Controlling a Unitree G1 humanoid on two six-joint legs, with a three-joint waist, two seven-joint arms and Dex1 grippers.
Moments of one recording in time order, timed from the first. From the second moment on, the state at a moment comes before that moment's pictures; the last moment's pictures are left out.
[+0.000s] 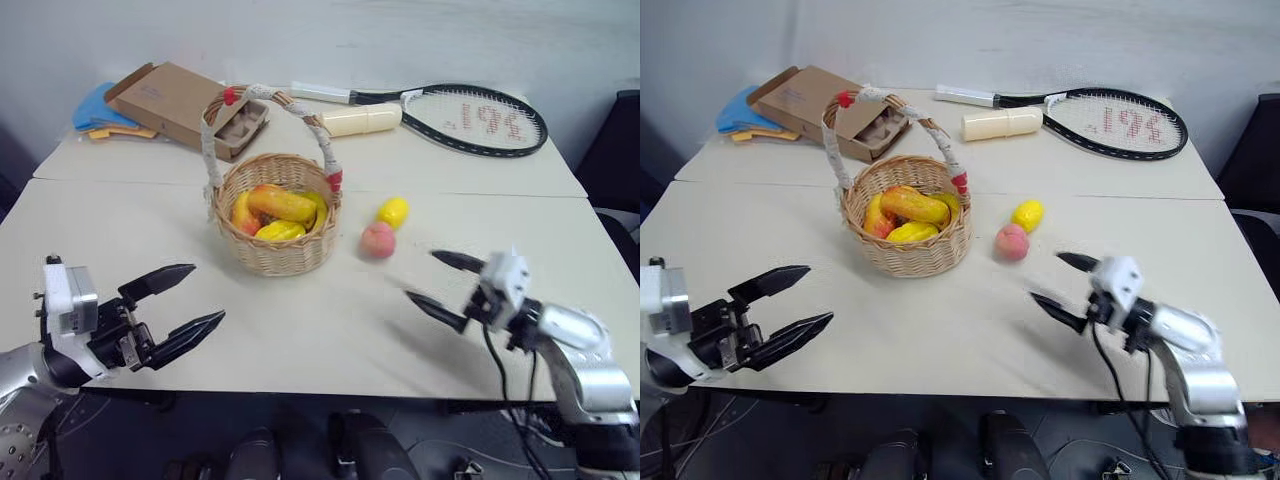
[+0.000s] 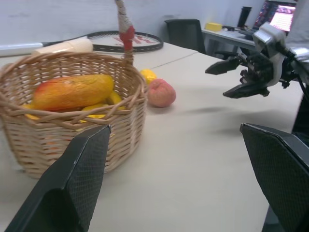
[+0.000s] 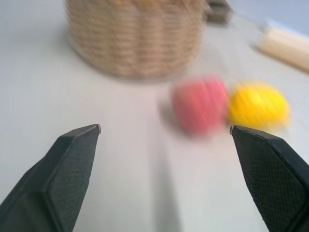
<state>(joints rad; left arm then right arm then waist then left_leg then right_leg) 0.27 0.74 0.57 -0.61 -0.93 0.47 -0.83 -0.03 -0.61 -0.21 -0.02 0.32 -0.06 0.96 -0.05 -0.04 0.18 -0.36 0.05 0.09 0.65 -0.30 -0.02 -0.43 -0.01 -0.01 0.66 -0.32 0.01</state>
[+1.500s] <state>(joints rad) 0.27 0.72 0.52 -0.62 -0.88 0.49 -0.78 -0.66 -0.41 0.10 0.27 0.24 0.14 0.97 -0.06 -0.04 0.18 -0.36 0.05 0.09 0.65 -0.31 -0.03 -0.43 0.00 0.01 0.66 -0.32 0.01</state>
